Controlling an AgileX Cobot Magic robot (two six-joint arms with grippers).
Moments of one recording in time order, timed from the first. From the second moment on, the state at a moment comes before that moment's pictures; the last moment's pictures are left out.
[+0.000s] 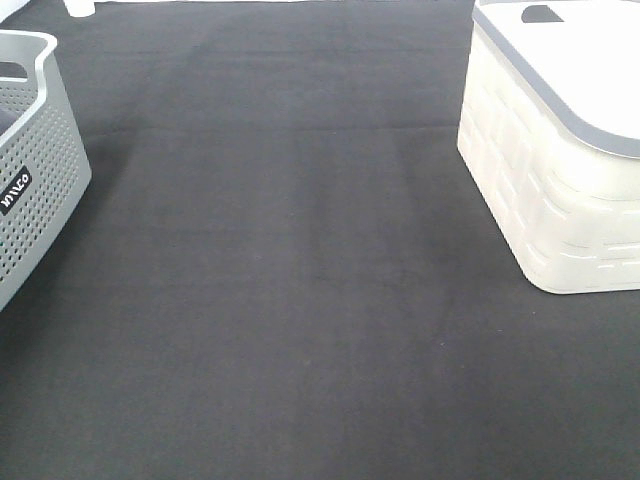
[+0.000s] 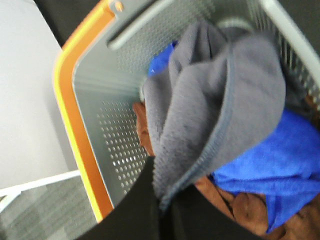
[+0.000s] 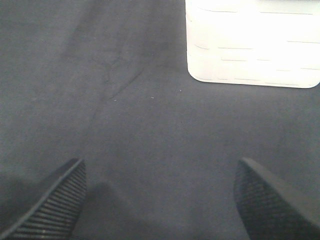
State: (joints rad) left arm 0.19 1.60 -1.65 0.07 1.02 0.84; right arm 0.00 0.00 -0.46 0.15 1.11 -0.13
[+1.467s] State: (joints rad) left arm -0.36 1.42 -1.85 -0.23 0.68 1.08; right arm 0.00 0.05 -0.46 0.48 1.02 -0.24
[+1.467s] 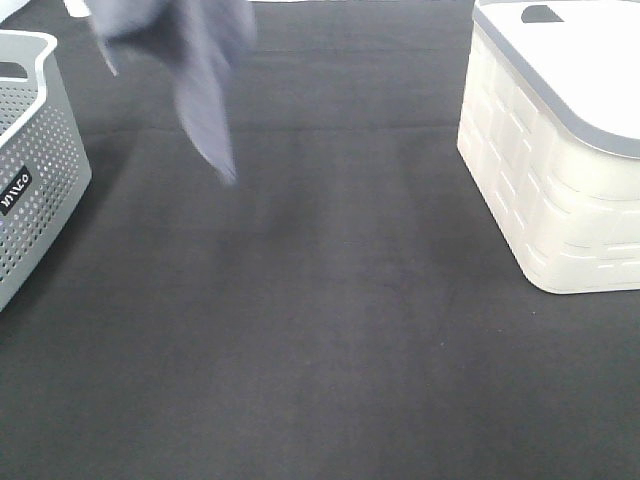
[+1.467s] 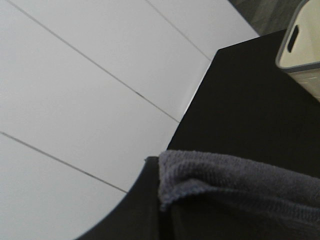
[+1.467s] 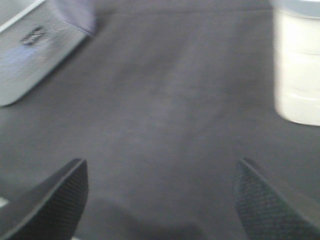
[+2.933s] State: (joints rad) left arm -0.69 1.56 -1.85 -0.25 0.68 1.10; right arm 0.01 1.06 -0.59 1.66 1.02 -1.66
